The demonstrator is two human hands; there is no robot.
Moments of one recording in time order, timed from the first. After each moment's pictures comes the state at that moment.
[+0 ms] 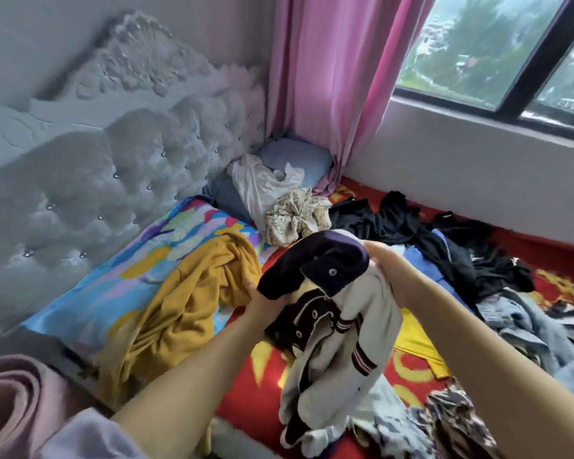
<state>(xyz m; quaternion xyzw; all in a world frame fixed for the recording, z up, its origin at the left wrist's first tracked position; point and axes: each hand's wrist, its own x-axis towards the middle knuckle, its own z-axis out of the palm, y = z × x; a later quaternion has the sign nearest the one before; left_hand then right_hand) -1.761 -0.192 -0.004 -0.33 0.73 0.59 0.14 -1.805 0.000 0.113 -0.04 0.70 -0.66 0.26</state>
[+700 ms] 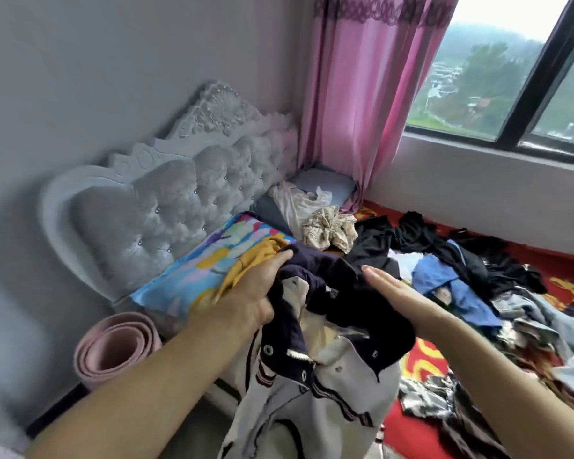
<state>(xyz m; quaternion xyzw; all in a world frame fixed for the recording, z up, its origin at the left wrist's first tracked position) -1.496 -0.250 0.150 -0.24 0.46 0.85 0.07 -1.555 -0.026 0.132 -0.09 0.79 -0.56 0.23</state>
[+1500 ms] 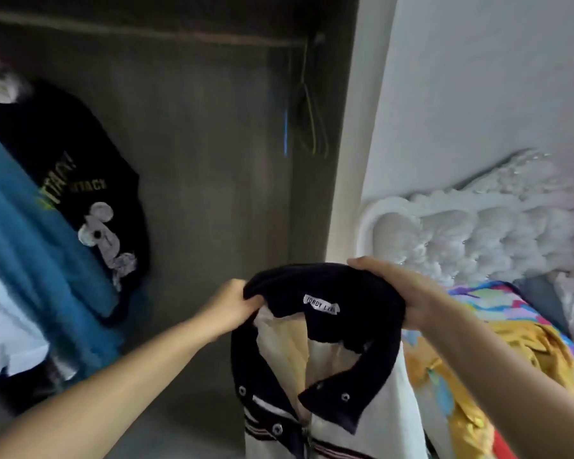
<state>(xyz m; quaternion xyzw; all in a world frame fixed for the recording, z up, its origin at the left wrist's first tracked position) -1.002 -0.433 0.175 -0.47 0.77 0.38 -0.22 -1.230 -0.319 0.235 -0.30 0.59 -0.47 0.58</state>
